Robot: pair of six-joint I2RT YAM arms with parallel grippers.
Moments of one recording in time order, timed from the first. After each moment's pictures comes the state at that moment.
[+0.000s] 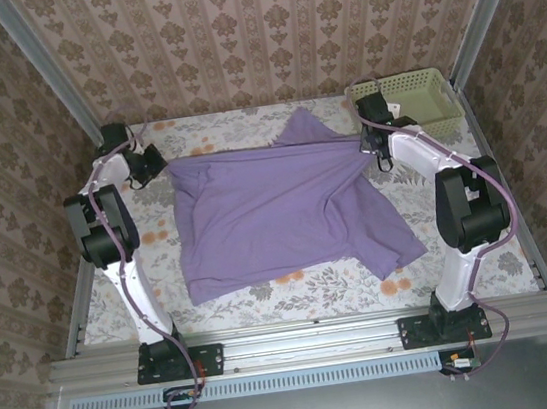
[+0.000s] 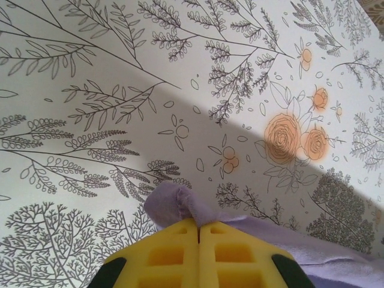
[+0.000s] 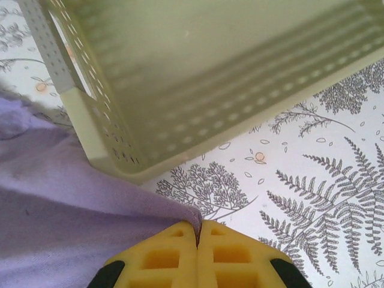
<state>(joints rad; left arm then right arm) 0.12 2.20 1.72 -0.52 0.40 -0.43 0.16 1.84 1.39 -0.52 0.40 0.46</state>
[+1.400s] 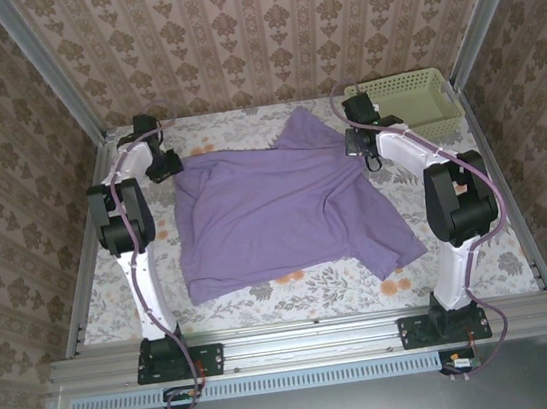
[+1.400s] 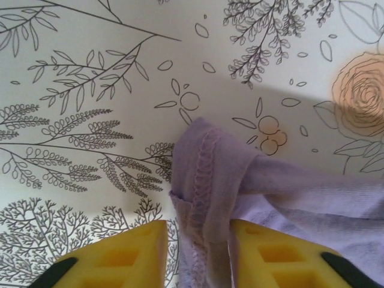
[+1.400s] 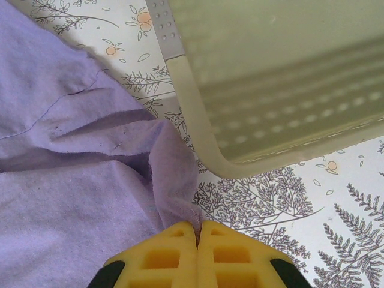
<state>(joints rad) -0.01 2.32 1.92 -0.77 0.05 -0.27 0.21 1.92 1.46 -0.52 0.31 0.36</state>
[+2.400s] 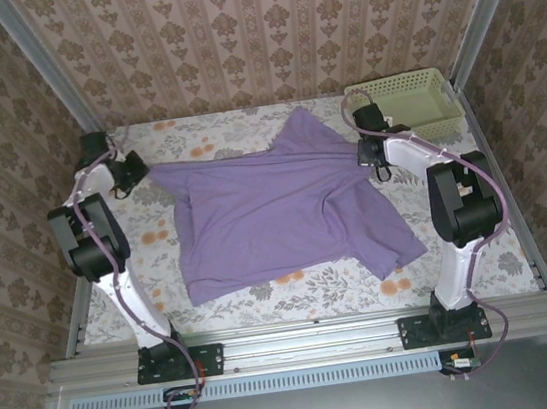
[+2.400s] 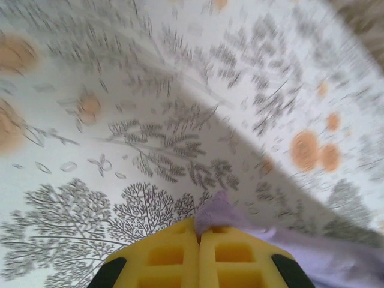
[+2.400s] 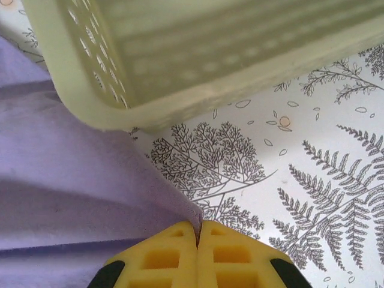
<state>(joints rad) 0.22 2.05 1.57 -0.44 0.39 -0.41 0.17 1.89 1.33 -0.51 0.35 0.40</state>
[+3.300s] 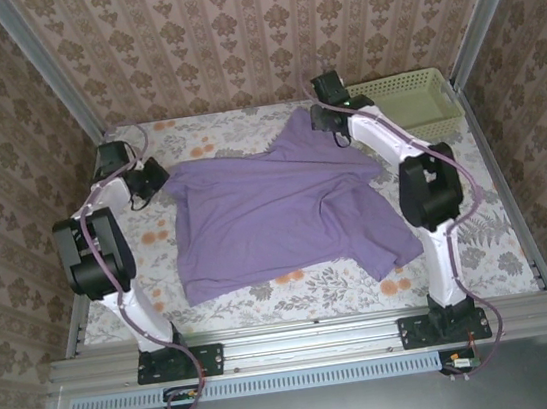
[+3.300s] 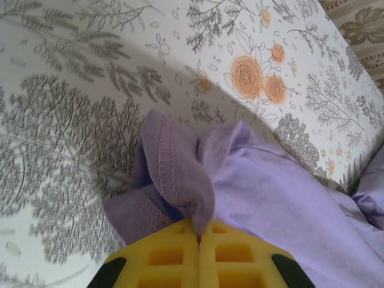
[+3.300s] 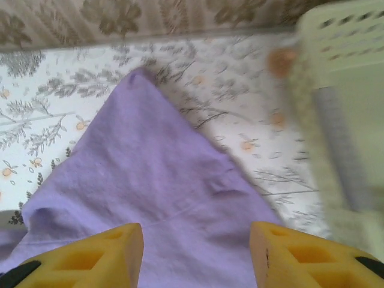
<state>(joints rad) 0.12 1.84 1.26 -0.32 0.41 -0.53 0.30 2.21 1.95 -0.59 0.22 0.33</state>
